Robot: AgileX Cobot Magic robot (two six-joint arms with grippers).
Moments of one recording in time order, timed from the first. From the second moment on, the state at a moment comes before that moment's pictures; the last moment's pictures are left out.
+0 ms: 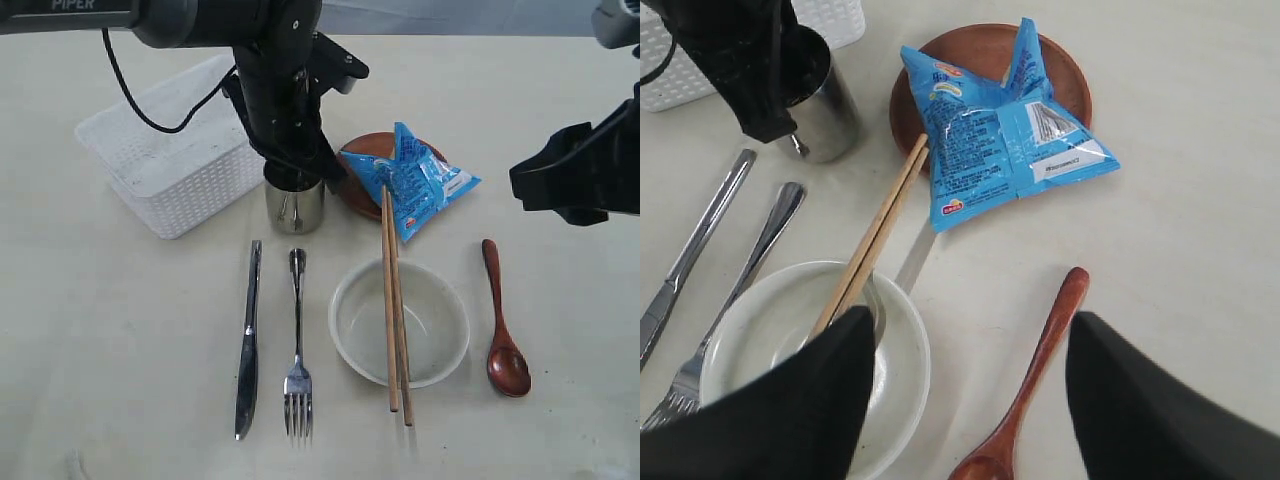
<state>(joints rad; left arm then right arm) -0.71 2.11 -1.63 0.09 0.95 0.07 0.48 0.94 -0.74 -0.02 0.77 0.11</state>
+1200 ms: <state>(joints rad) -0.69 1.91 -1.63 0.03 1.02 0.04 0.48 0.94 -0.74 -0.02 0.77 0.11</state>
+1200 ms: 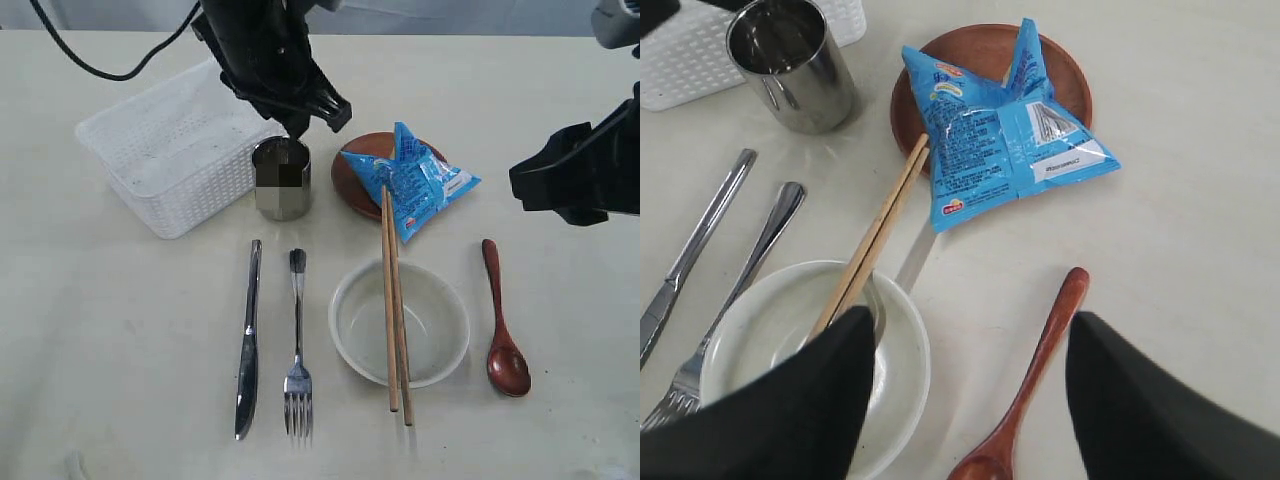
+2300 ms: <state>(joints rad) -0.69 0.51 -0.72 0.02 0.27 -0.10 0.48 0.71 -0.59 -0.02 0.59 0.07</state>
